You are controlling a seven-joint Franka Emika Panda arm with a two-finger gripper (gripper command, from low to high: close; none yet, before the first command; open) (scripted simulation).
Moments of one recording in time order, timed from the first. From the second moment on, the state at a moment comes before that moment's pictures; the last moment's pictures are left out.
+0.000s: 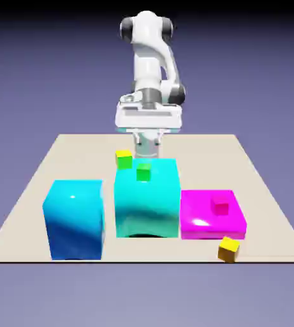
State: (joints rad) arm 0.01 -0.53 0.02 -2.77 -0.02 2.99 0.74
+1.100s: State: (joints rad) arm 0.07 0.67 0.65 -1.63 -0.70 1.77 0.73
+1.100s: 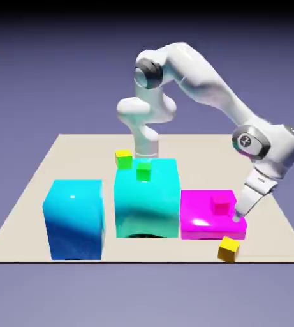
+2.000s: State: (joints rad) arm 0.01 1.30 0.97 -1.20 -1.06 1.24 0.78
